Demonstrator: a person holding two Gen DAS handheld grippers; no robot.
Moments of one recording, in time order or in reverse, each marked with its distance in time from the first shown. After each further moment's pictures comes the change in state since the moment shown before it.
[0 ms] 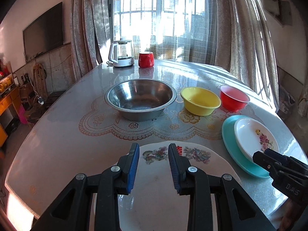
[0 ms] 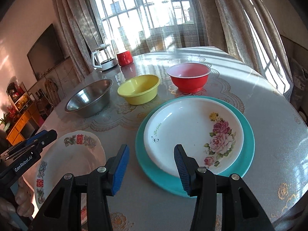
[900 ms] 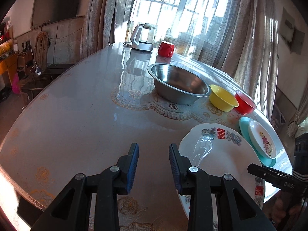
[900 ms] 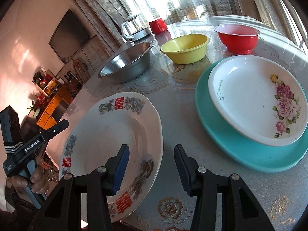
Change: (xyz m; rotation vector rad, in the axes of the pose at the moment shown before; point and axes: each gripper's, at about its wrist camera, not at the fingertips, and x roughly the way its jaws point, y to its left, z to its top) left arm -0.003 0.120 -0.039 -0.182 0.077 -0.117; right arm 0.041 0.032 -0.026 0.016 0.205 0.277
